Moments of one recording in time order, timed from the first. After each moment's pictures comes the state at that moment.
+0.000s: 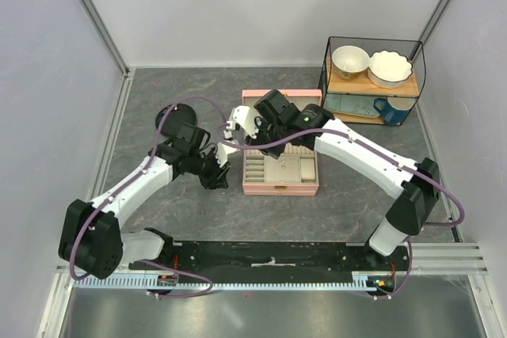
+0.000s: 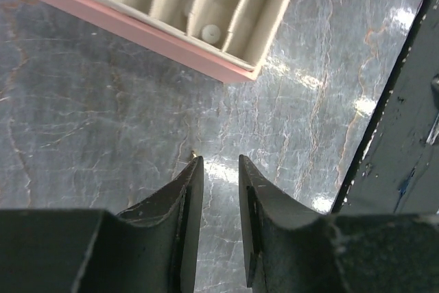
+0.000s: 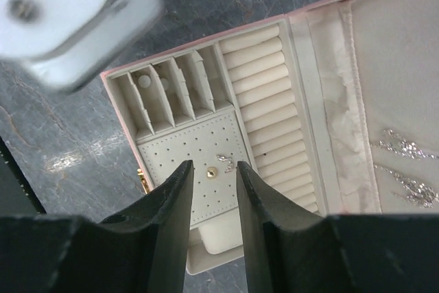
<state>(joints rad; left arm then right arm) -0.39 1.25 0.81 -0.63 0.62 0.54 0.87 1.66 1.61 -0.88 -0.07 -0.40</state>
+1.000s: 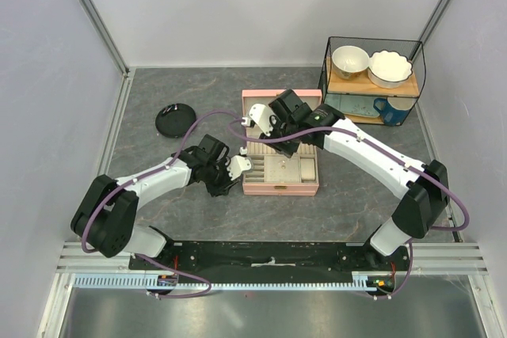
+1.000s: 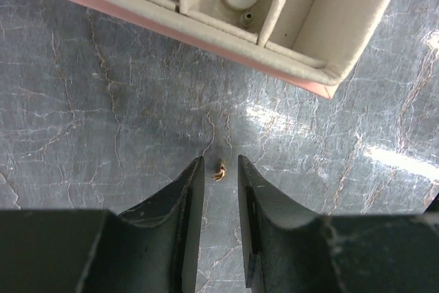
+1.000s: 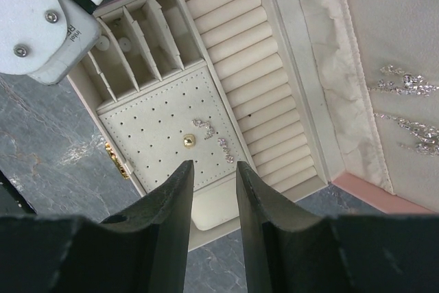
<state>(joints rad) -0.56 1.41 0.72 -0.47 0.33 0.59 0.77 1.60 1.50 -0.87 -0.05 -0.40</state>
